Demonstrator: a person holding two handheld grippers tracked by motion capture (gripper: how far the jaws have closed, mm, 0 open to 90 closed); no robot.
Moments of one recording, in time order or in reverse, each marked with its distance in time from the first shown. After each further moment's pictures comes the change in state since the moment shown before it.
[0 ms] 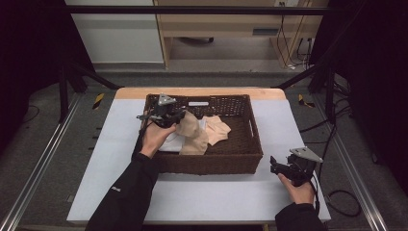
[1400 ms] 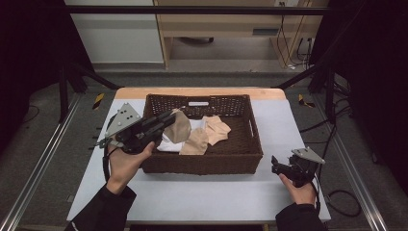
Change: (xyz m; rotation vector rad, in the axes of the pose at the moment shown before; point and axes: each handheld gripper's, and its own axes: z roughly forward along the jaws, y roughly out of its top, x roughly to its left) left arm -0.057 0.006 -0.155 -0.380 -0.169 0.076; right arm -0.001 0.001 -0.006 -0.019 -0.009 0.004
